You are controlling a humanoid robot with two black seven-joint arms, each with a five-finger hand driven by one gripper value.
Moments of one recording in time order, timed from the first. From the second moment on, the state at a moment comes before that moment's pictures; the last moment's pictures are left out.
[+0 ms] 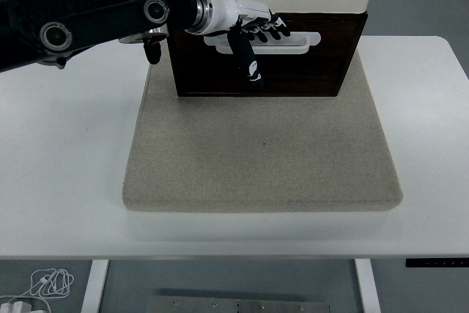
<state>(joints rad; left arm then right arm) -1.56 0.34 -0.08 -1.20 0.66 -0.20 0.45 -0.05 0.00 0.13 0.15 -0.15 0.22 0.04</state>
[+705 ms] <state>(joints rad) -1.56 0.34 -0.07 -1.20 0.66 -0.20 0.45 -0.05 0.00 0.13 0.15 -0.15 0.22 0.04</state>
